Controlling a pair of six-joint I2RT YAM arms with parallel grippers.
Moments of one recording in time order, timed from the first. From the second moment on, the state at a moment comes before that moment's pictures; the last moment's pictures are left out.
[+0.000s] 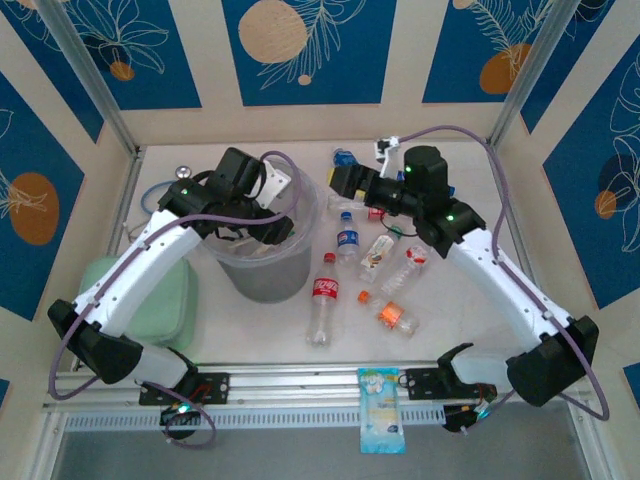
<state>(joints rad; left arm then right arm) -0.62 1.43 1.61 -1.10 0.03 0.06 0.46 1.23 1.23 -0.31 -0.38 0.74</state>
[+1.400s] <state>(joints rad) -0.62 1.21 1.51 -1.04 0.19 0.06 -0.03 2.10 1.58 -0.44 0.07 1.50</state>
